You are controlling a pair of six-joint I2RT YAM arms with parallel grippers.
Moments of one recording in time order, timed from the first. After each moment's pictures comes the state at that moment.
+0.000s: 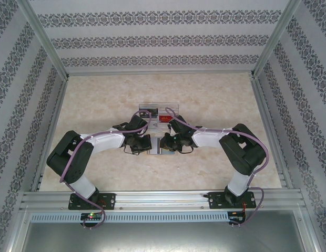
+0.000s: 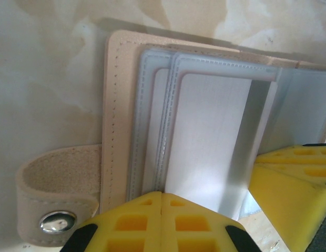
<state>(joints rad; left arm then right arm) -0.57 1.65 0.85 -0.36 0.29 -0.81 0.68 1.76 0.86 -0.11 -0.44 0.91</state>
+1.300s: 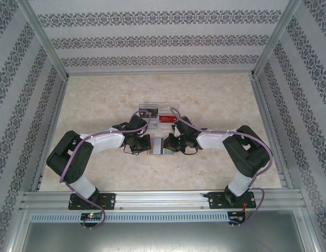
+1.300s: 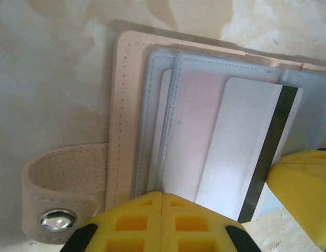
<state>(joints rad) -0.57 1.64 0.85 -0.37 0.29 -0.82 0.63 1.72 0.78 -0.04 -0.49 0.92</state>
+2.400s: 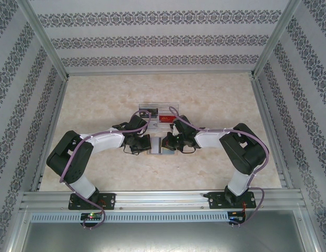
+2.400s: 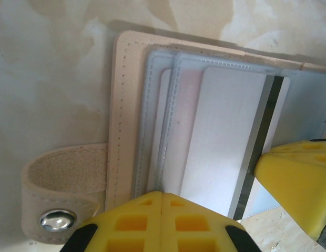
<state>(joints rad) -0.57 1.64 0.85 -0.37 0.29 -0.82 0.63 1.76 0.80 0.00 -0.51 0.93</state>
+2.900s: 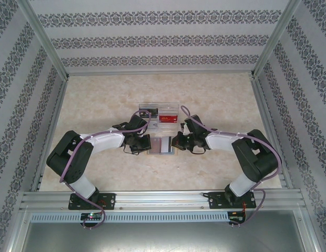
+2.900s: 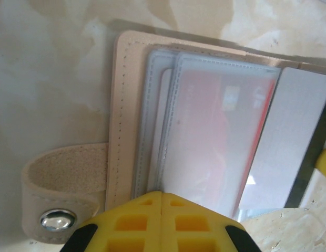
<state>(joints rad) -0.57 1.64 0.85 -0.38 0.29 -0.82 0.52 1.60 0.70 -0.07 -0.51 0.84</state>
